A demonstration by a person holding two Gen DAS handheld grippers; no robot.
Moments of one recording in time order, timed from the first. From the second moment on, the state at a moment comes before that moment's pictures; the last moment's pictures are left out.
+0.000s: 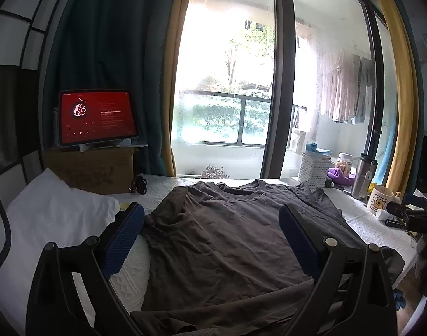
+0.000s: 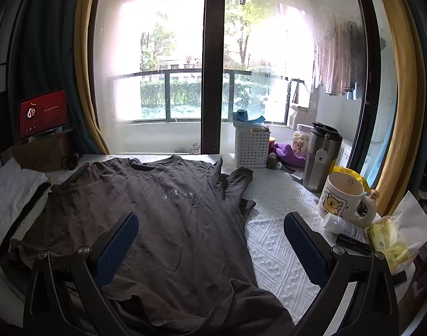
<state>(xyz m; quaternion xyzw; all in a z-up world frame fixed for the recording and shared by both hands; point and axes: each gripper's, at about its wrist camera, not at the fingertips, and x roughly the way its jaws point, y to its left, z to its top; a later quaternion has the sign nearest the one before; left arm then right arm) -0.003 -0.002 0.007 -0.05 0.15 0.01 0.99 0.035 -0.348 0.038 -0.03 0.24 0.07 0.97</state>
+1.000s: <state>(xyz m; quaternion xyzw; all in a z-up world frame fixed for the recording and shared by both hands) -0.006 -0.014 0.005 -0.03 0.16 -0.01 0.99 0.031 -0.350 0.036 -0.02 0.24 0.07 0.97</state>
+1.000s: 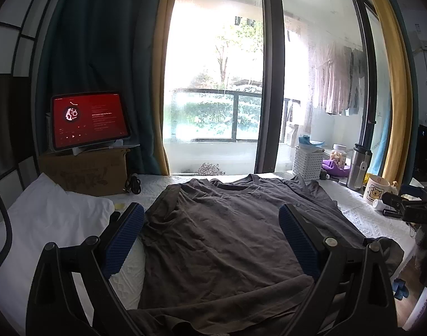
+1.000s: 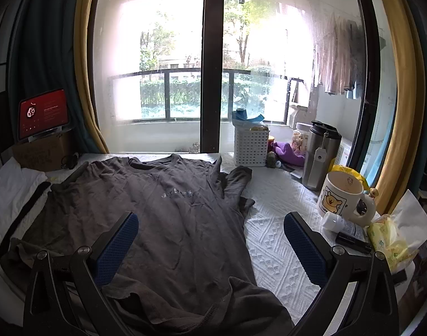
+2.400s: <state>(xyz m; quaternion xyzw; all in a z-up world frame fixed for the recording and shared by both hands) -0.010 -0.017 0.007 -0.02 0.15 0.00 0.99 0.030 -0.351 0.033 -0.03 0.24 0.07 0.97</state>
